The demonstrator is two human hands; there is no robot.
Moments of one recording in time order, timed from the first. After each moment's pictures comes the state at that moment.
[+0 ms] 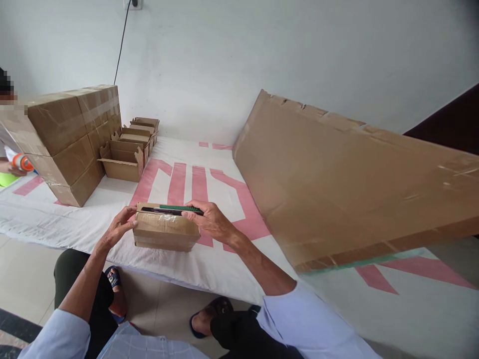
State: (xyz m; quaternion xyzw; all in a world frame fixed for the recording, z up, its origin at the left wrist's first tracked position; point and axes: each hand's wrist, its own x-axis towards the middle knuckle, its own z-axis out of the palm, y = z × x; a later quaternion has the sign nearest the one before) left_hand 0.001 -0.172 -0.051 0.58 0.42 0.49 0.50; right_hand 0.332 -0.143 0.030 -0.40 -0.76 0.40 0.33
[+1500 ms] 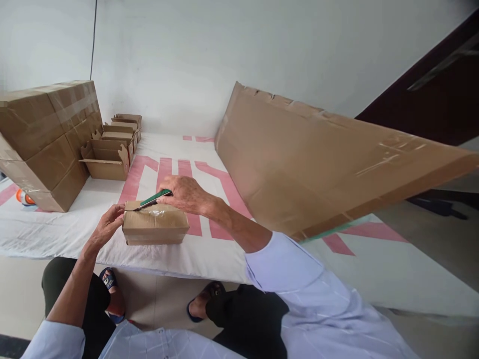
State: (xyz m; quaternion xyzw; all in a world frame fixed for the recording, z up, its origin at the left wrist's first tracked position) left_hand 0.006 -0.165 -0.034 0.60 0.44 0.47 0.48; right_hand 0.297 -0.128 0.104 -0.44 -0.88 0.13 0.13
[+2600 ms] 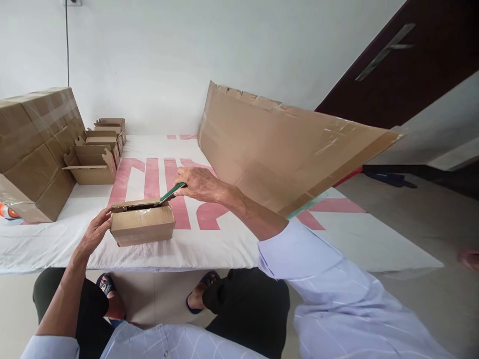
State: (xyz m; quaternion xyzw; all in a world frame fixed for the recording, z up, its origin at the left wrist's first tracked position) left_hand -0.001 -0.160 -0.035 0.63 0.47 0.44 0.43; right_hand 0.379 -0.124 0.106 -0.48 -0.87 0.09 0.11
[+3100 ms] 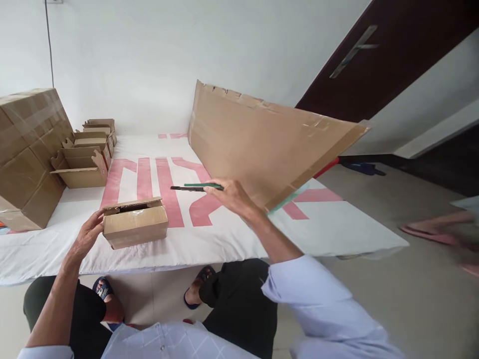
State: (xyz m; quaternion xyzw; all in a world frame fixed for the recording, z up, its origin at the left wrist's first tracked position) left_hand -0.006 -0.152 -0.038 0.63 0.49 0.43 0.42; right_hand 0.482 -0.150 0.018 -0.62 -0.69 0.14 0.34
